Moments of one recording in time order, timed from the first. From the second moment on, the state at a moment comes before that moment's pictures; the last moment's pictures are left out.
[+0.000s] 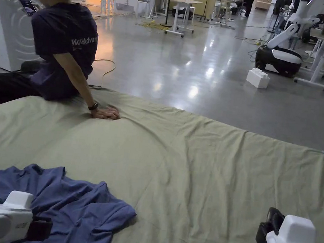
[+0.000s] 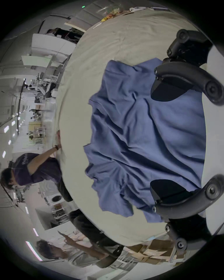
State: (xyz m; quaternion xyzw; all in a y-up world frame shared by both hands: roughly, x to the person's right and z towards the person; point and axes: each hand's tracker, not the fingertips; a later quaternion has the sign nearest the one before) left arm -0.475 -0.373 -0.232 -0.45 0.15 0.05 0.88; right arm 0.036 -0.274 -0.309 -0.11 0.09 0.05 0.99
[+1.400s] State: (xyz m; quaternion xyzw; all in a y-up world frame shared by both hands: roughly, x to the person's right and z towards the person) left arm -0.451 -0.286 -0.254 -0.21 0.09 0.06 0.97; right arm 0.036 -0.271 -0.289 -0.11 0.08 0.06 0.99
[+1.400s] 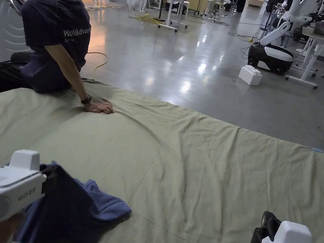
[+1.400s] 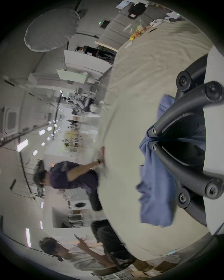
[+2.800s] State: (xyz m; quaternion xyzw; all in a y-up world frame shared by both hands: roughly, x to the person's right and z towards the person) left arm -0.051 -0.304 -0.280 -0.24 -0.28 0.03 0.93; right arm 0.207 -0.259 -0.225 -0.10 -0.06 0.03 0.99
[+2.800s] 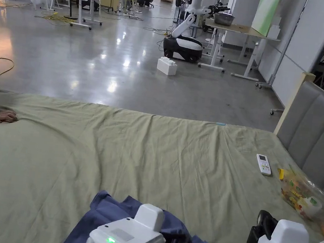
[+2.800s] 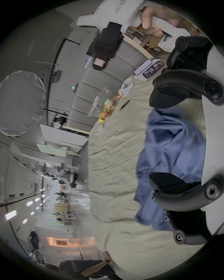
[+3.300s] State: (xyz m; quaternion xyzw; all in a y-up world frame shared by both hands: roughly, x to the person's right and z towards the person) left arm -0.177 -0.230 -0.240 -0.05 -0.02 -0.03 1.00; right arm 0.129 -0.233 -0.241 -0.03 -0.01 0.05 1.00
